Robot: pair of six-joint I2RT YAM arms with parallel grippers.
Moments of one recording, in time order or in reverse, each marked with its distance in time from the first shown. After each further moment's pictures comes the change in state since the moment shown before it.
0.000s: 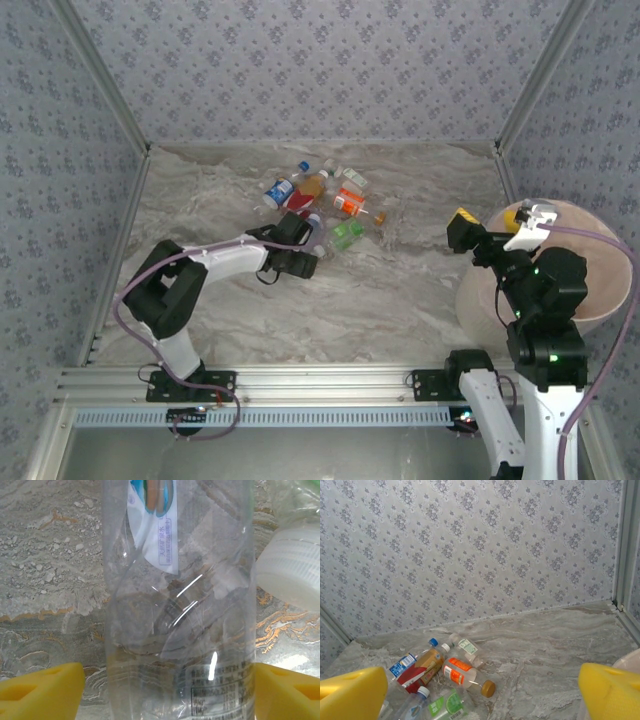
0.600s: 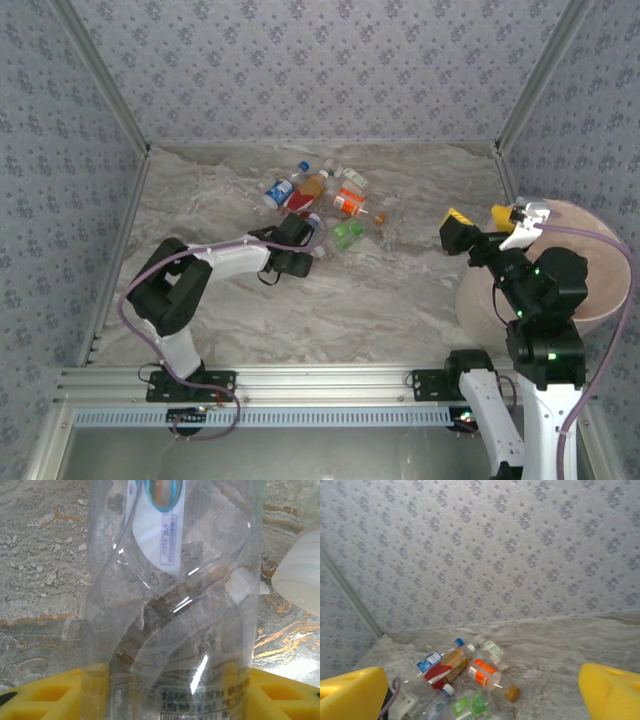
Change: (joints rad) left arm -0.004 0.019 -0.006 0.025 -0.024 -0.008; right arm 0.000 0.003 -0.013 0.071 -0.154 0.022
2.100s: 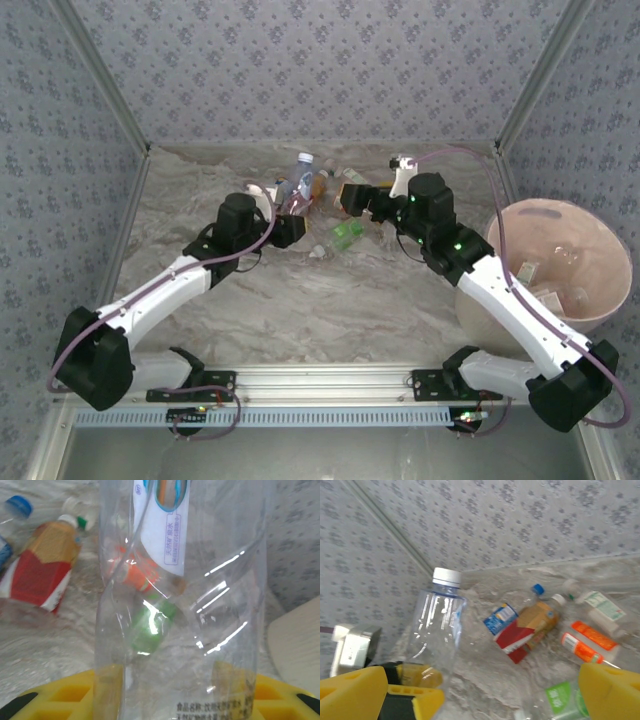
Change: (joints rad) left arm 0.135 -0.518 -0.166 0.366 0.416 -0.159; right arm 0.568 0.601 0.025 0.374 0.233 0.238
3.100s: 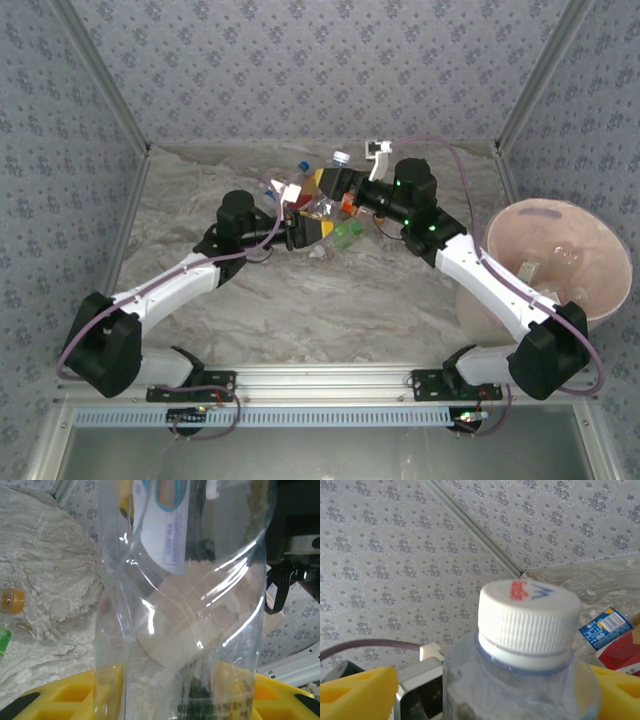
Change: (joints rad) left arm -0.013 0.081 -0.021 0.398 0.507 -0.204; right arm -0.018 0.188 0.034 0.315 -0.311 0.210
